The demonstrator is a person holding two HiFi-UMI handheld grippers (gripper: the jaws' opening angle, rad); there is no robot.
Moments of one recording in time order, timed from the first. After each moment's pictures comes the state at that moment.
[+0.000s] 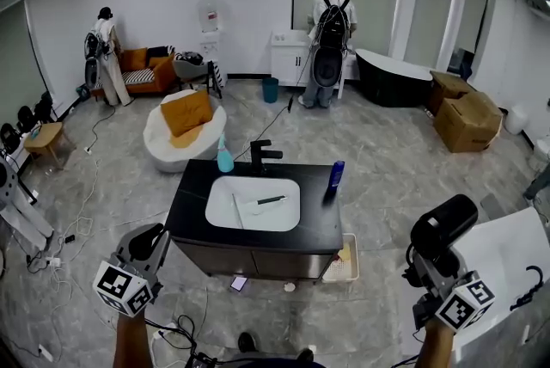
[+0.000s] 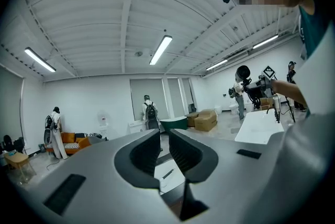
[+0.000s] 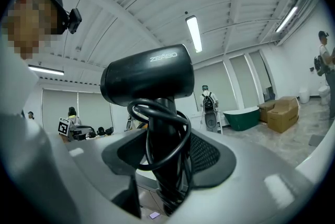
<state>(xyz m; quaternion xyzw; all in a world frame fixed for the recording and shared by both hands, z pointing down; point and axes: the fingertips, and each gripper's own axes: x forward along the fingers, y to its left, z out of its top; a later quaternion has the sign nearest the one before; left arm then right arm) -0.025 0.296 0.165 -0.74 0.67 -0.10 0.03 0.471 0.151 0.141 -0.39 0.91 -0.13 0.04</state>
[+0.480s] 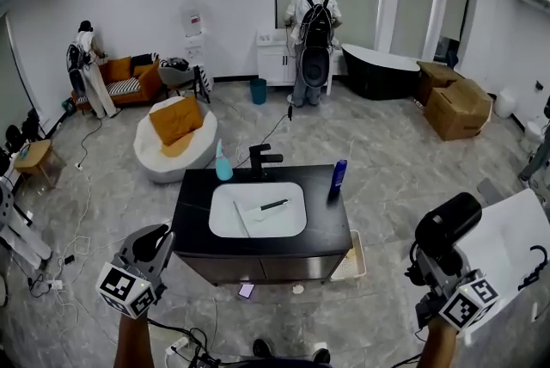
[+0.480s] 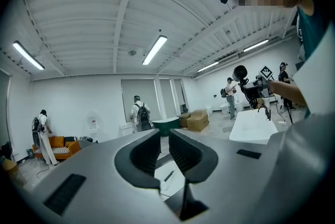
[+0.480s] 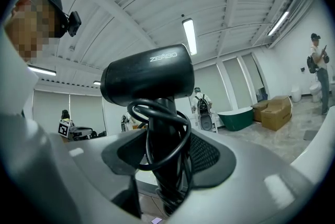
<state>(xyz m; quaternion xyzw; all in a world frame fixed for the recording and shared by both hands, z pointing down) -0.073 0.260 0.157 -0.78 0.62 -0.11 0.04 0.420 0.161 0.143 -0.43 0.89 -0.14 0.05</state>
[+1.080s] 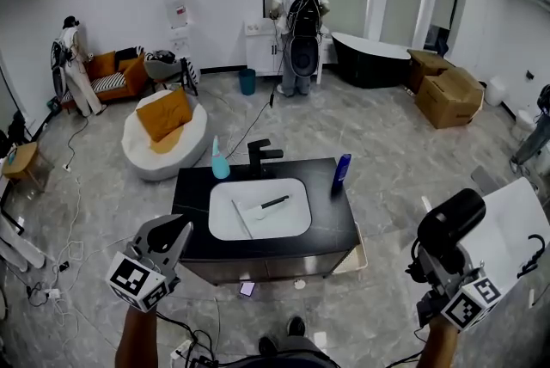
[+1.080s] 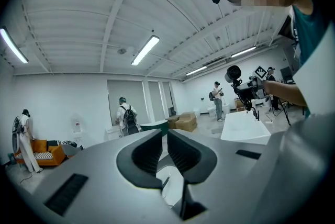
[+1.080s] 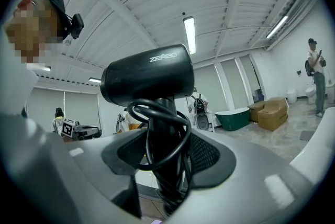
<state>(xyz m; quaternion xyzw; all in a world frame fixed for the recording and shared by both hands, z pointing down) -0.093 0.190 0.168 -0.82 0.55 -0.11 0.05 0.359 0.147 0.151 -0.45 0.88 -0.14 0.05</state>
